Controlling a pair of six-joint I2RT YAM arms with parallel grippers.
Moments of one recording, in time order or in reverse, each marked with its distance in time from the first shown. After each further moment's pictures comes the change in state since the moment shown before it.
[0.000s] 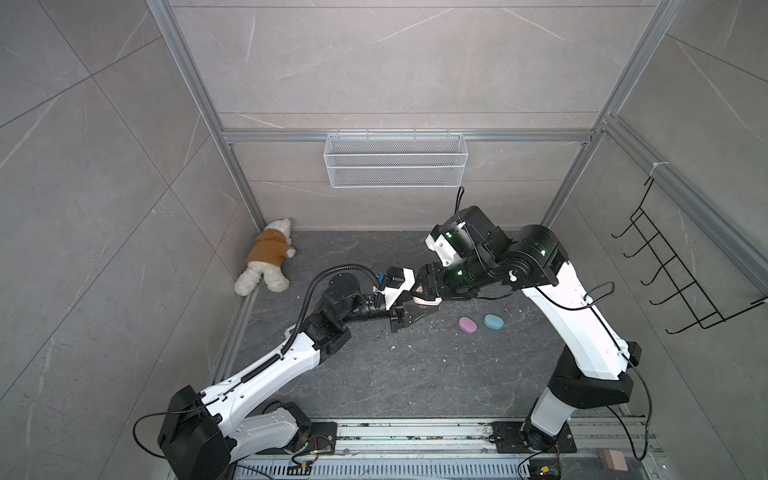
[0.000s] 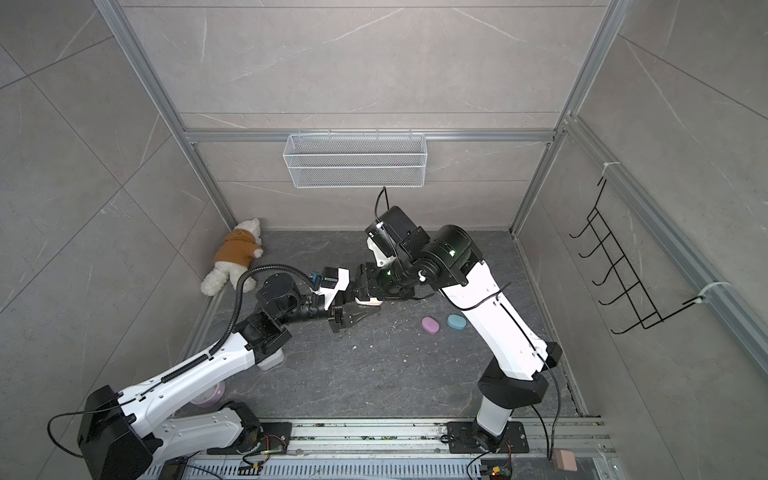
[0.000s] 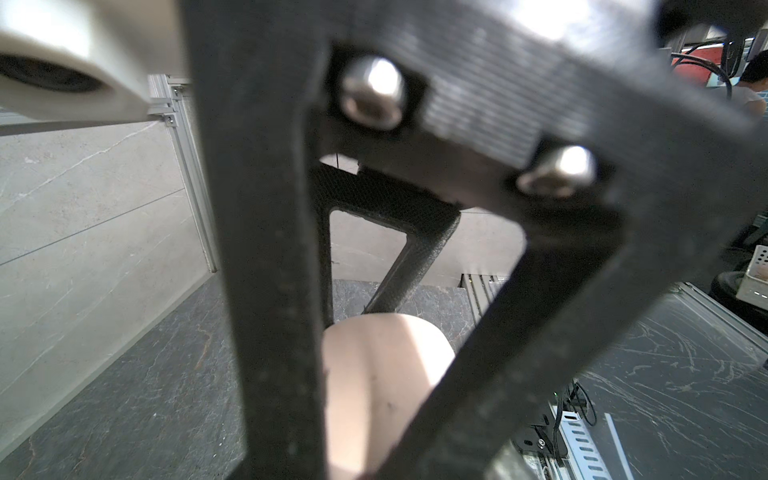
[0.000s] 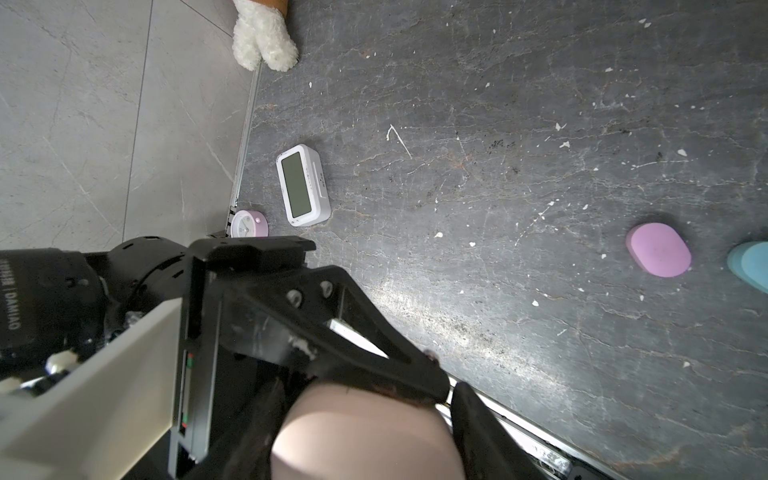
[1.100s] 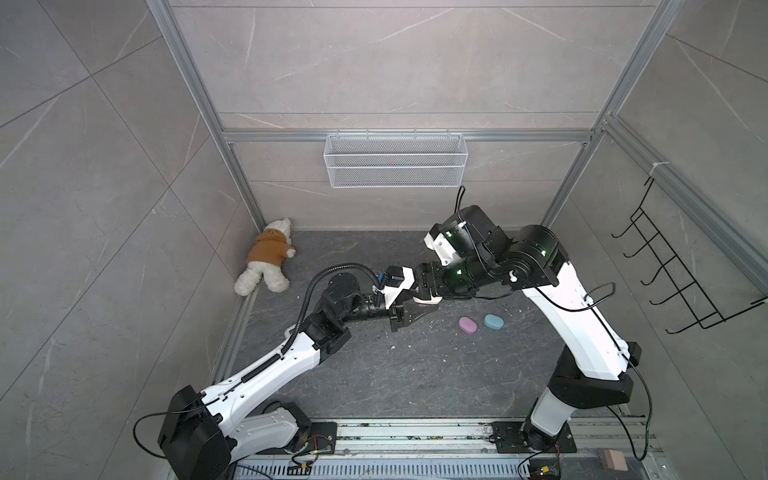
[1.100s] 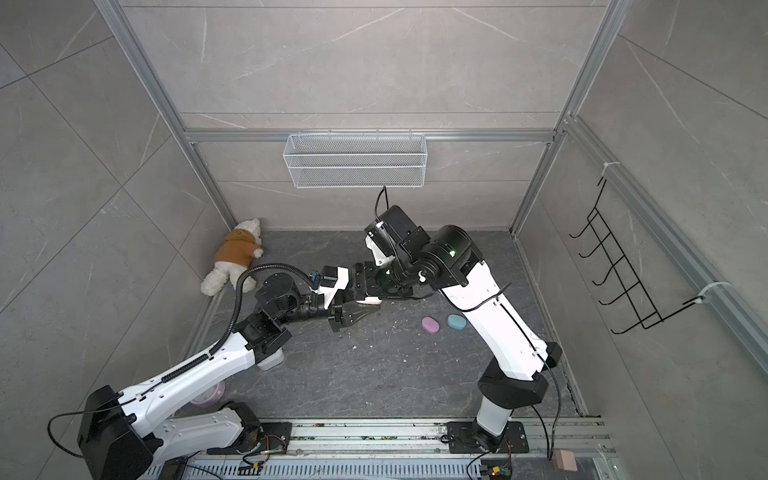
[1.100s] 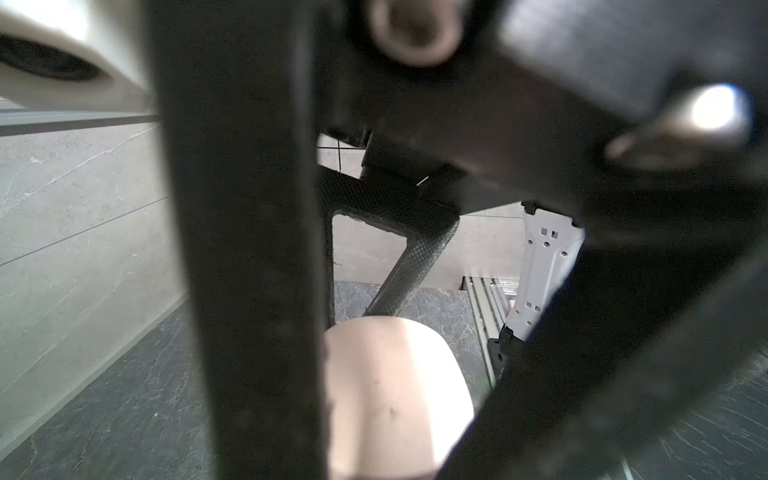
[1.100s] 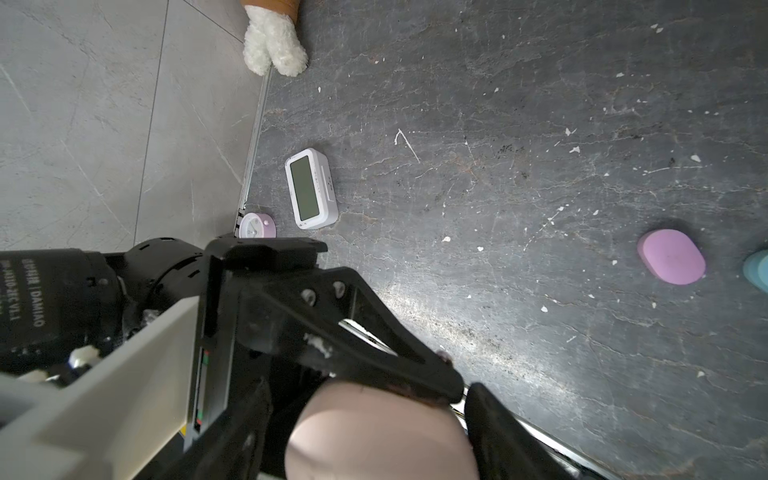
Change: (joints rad) left arm 0.002 0.000 0.000 0.008 -0.002 -0.010; right arm 0.001 0.000 0.003 0.016 -0.006 0.001
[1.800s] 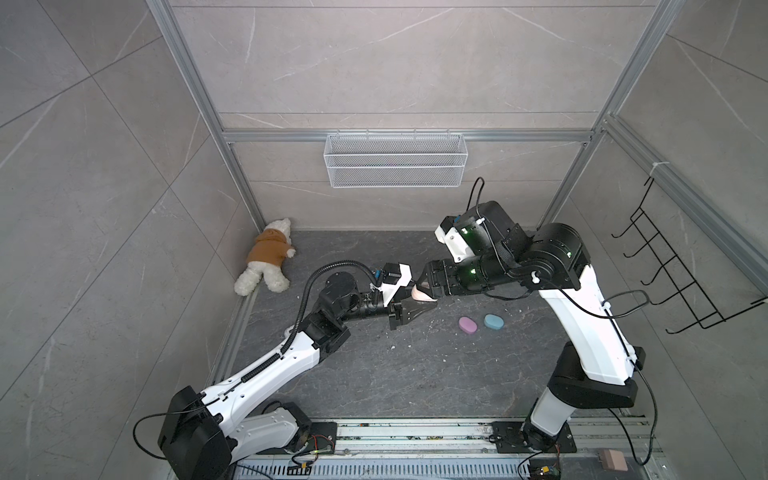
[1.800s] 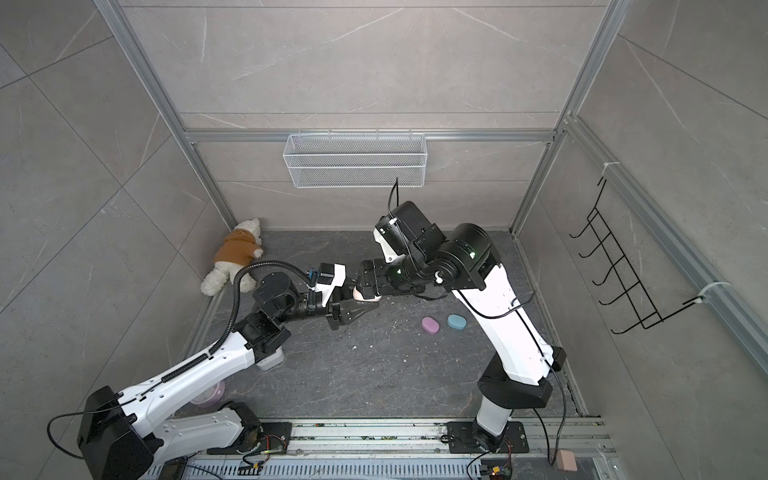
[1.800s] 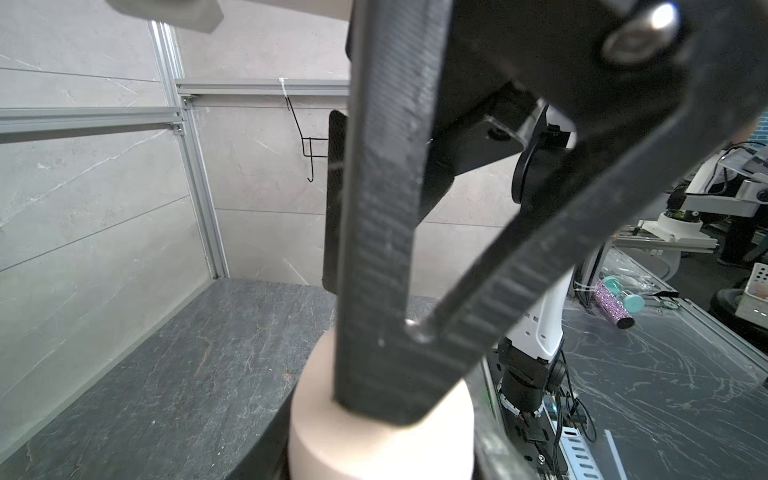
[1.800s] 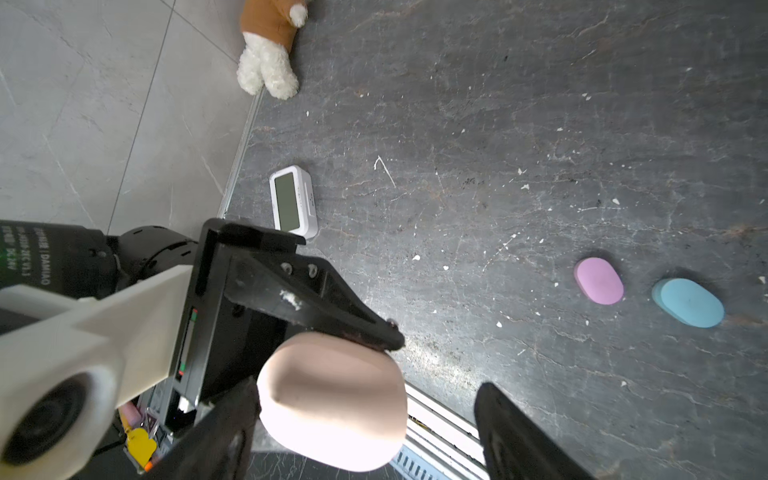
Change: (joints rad) left arm 0.017 0.000 0.000 0.037 0.016 -0.037; right arm -0.004 0.002 0.107 -0.083 0.078 -0.075
